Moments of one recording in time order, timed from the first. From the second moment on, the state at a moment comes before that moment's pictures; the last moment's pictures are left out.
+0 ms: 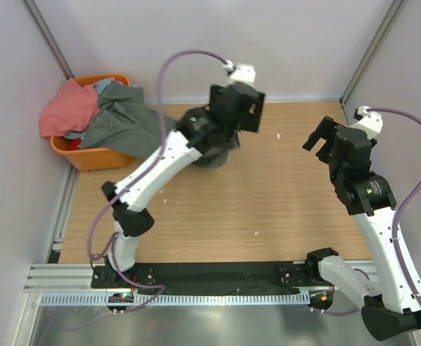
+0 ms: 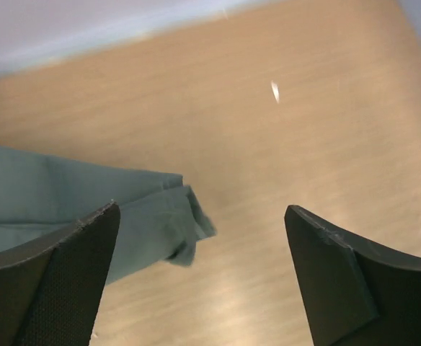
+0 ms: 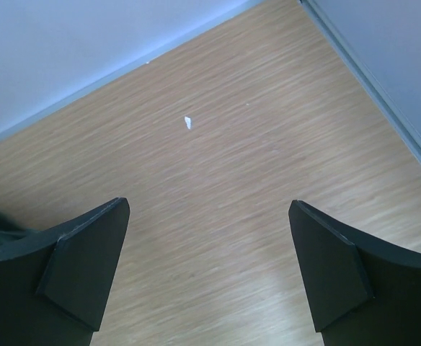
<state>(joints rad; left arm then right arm) -0.94 1.97 2.44 -0.94 -0.61 -0.33 0.23 0.90 1.20 -0.66 0.46 0.46</state>
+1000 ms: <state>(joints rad) -0.93 0.71 1.07 -1.02 -0.81 -0.58 0.62 1.83 1.26 -0.29 0.01 0.65</state>
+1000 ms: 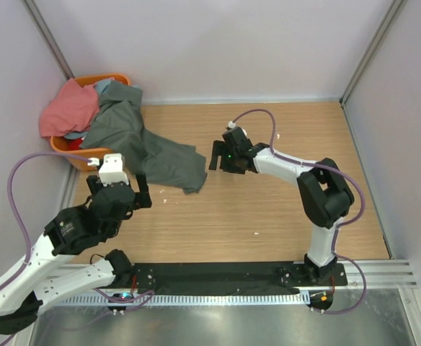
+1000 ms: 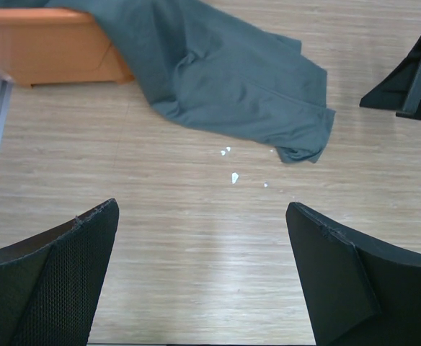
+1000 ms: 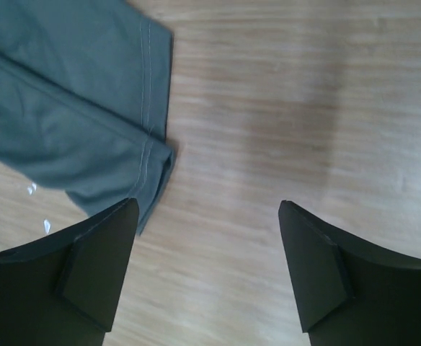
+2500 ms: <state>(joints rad) -0.93 0.71 0.99 -1.05 -0.89 -0.65 0.43 1.36 1.18 -0.51 0.41 0.50</state>
